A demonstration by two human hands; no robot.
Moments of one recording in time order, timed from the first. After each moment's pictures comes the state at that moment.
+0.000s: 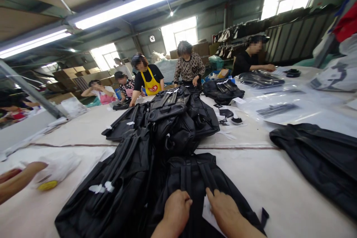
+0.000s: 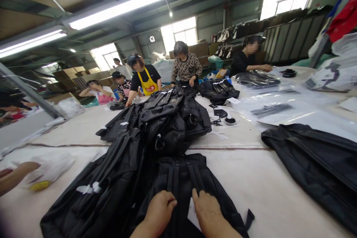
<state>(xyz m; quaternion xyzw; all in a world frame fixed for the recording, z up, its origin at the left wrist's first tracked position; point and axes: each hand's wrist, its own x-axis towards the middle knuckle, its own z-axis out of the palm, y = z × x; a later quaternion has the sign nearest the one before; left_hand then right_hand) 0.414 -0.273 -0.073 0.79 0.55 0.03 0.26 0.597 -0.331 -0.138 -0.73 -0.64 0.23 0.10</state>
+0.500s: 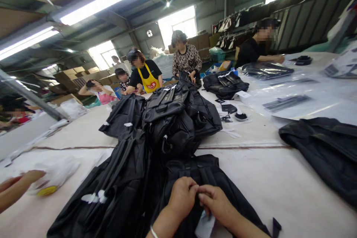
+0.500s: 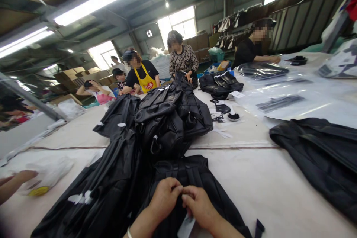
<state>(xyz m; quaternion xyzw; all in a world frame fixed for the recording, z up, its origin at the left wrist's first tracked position) 0.464 -0.218 -0.079 0.79 0.52 0.10 0.32 0.596 -0.284 -0.145 -0.49 -0.41 0.61 0.47</state>
